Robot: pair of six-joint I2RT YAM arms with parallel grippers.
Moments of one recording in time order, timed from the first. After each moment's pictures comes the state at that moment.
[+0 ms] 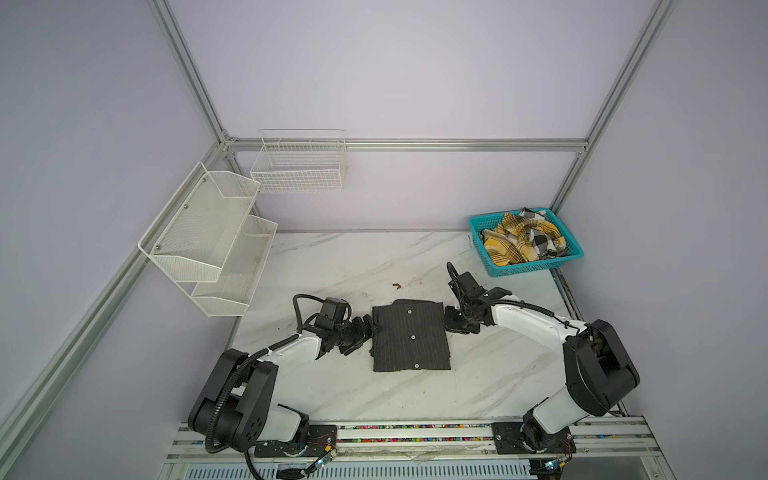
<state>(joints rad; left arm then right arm) -0.33 1.40 0.58 -0.11 0.44 -0.86 0.56 1.56 1.03 -0.64 -0.09 0.62</state>
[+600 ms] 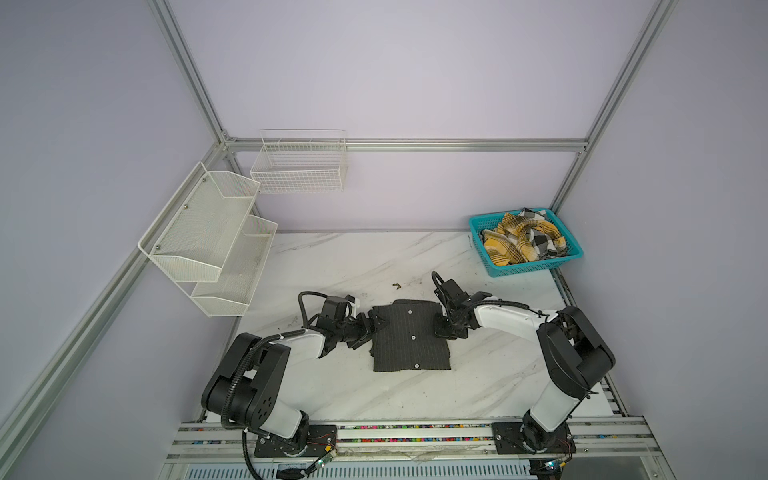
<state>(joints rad) -0.32 1.52 0.54 0.16 0.58 -0.88 0.61 1.73 1.01 -0.54 -0.10 0.67</state>
